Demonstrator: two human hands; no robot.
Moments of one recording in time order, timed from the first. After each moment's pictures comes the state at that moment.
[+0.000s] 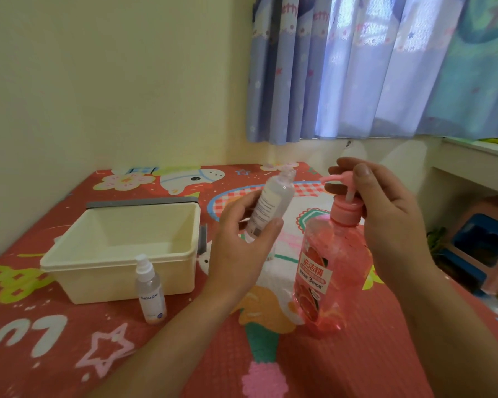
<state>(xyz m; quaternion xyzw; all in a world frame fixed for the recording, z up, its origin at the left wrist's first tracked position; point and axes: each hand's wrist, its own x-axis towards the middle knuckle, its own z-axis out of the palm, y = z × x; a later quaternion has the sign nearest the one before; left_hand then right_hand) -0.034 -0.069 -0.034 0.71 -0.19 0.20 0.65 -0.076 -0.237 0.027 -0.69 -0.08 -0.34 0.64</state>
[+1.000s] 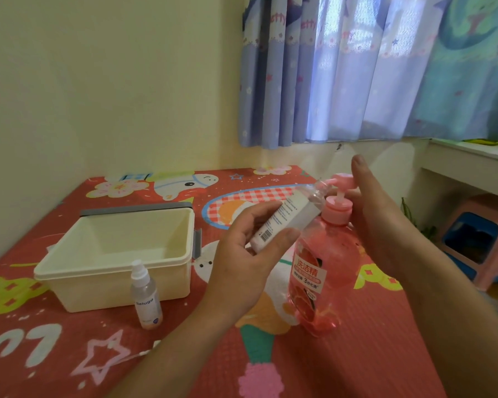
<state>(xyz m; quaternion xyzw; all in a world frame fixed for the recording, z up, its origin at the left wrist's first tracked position) -0.064 -0.075 -0.018 0.62 -0.26 0.10 0.73 -0.074 -0.253 0.040 -0.72 0.05 -0.09 0.68</state>
